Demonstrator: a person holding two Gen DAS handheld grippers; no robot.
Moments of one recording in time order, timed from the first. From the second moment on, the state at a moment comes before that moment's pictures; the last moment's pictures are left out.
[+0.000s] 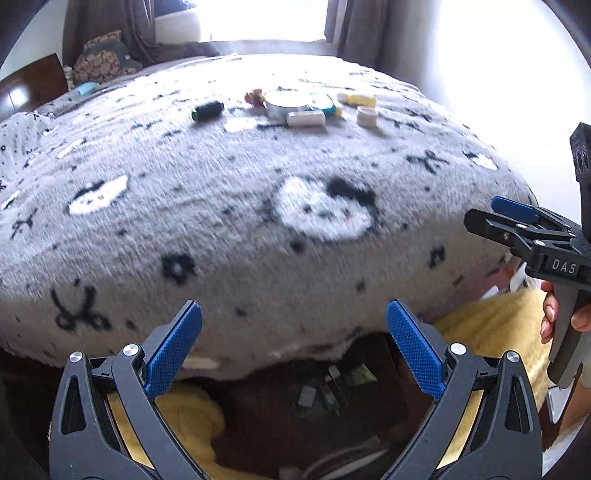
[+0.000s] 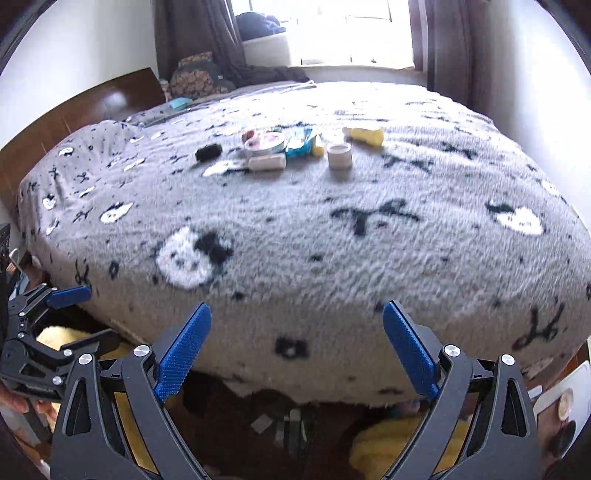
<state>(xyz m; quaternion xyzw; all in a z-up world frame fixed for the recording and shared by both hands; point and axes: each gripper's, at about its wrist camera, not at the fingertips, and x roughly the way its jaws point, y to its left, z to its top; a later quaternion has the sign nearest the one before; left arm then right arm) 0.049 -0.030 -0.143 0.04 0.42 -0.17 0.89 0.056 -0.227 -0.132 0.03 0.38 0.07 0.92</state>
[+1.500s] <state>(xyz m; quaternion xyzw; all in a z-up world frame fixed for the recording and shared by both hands) 0.283 -0.126 -0.154 0.02 0.44 -0.17 0.88 0.271 -0.283 -0.129 0.02 0.38 0.03 0.92</state>
